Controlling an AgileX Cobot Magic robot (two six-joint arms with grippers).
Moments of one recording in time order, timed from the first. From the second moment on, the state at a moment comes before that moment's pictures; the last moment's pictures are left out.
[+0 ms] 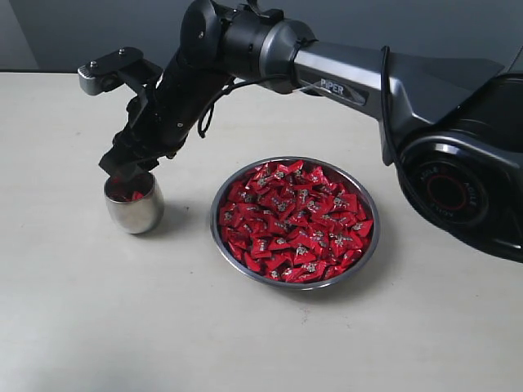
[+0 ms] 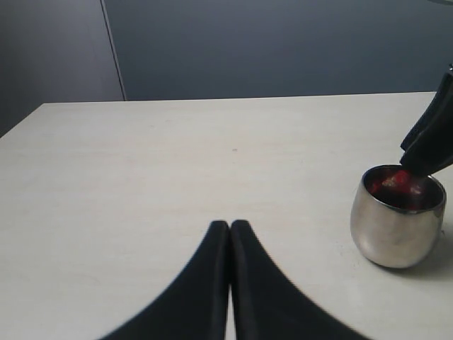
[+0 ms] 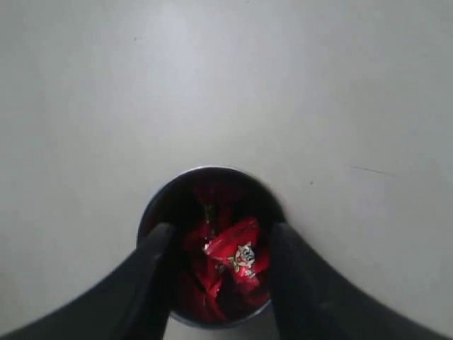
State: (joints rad) left arm 0.17 0.00 0.00 0.04 0.29 -0.02; right arm 0.88 2.37 -2.09 0.52 0.94 -0.58
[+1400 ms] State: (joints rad) left arm 0.17 0.00 0.00 0.04 0.29 -0.02; right arm 0.60 1.80 -1.22 0.36 0.42 -0.39
